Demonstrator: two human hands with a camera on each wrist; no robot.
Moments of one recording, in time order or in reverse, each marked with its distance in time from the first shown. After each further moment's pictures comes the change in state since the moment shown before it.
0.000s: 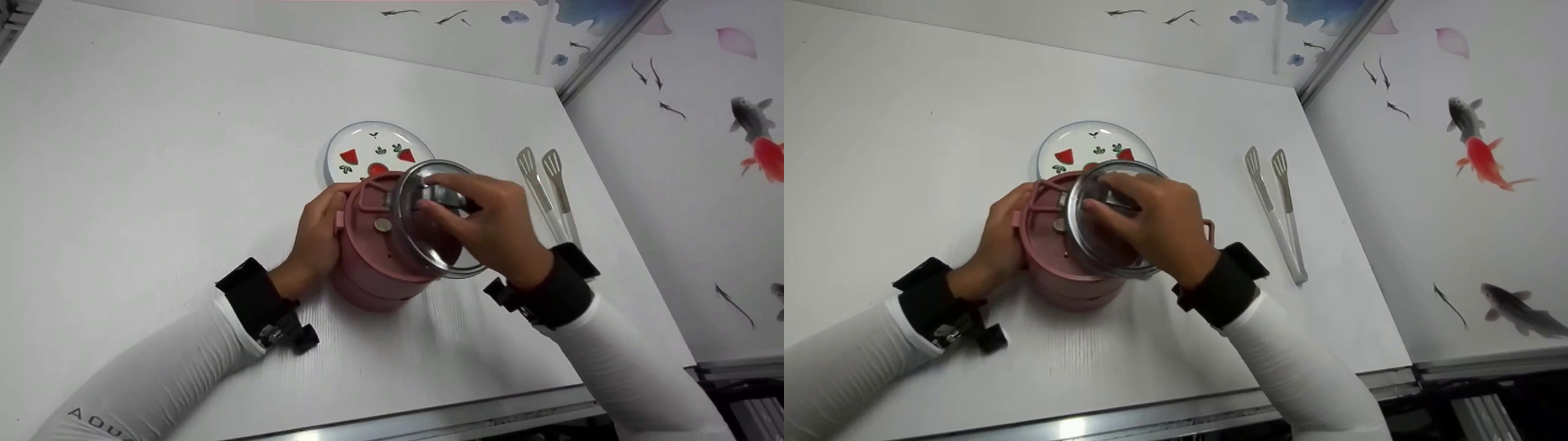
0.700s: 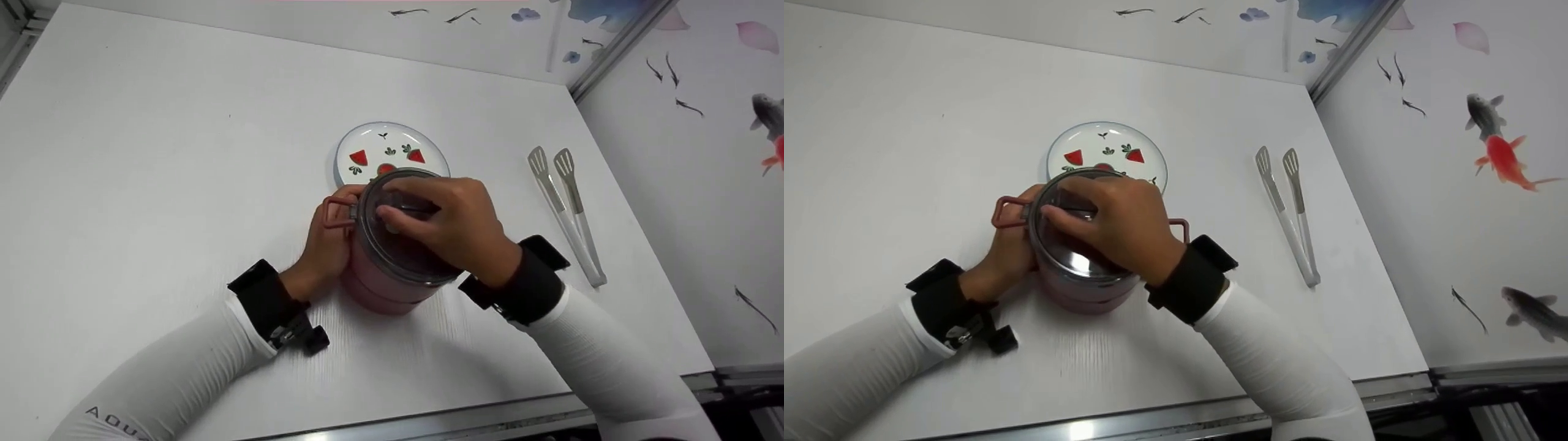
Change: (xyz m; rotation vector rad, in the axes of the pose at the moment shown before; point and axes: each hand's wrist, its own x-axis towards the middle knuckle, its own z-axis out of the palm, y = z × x) left_hand 0.001 0.001 -0.001 -0.015 -0.008 0.024; right_hand 0.022 -0.027 0.033 0.002 -0.140 0.002
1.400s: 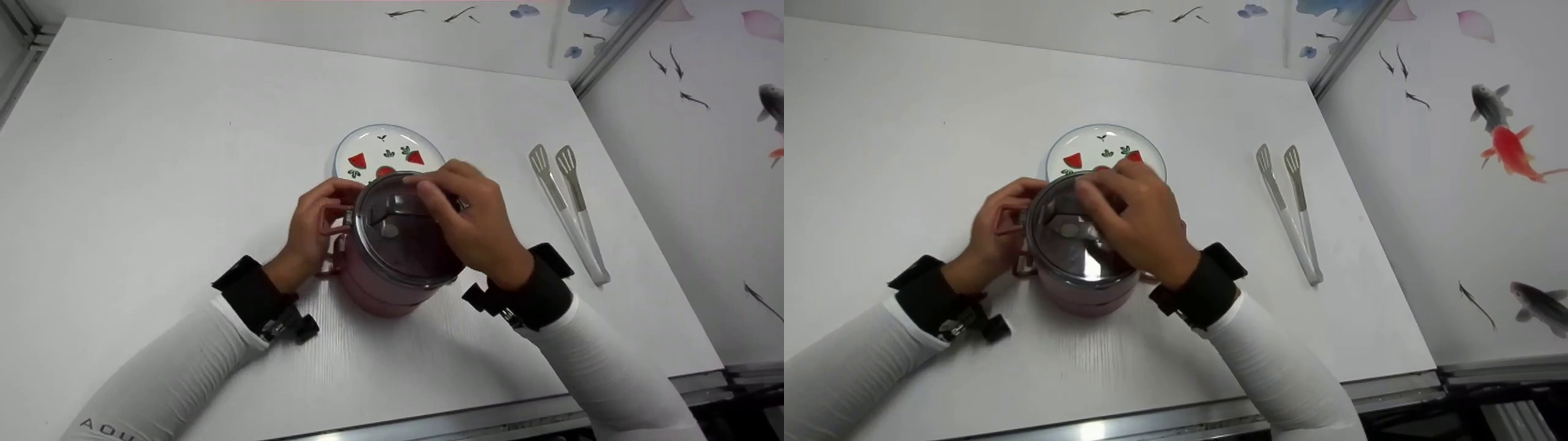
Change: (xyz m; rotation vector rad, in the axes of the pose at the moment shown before) left_hand 0.016 0.020 -0.016 -0.148 0.041 -0.084; right_hand -0.010 0.016 -0.010 0.236 0.116 0.103
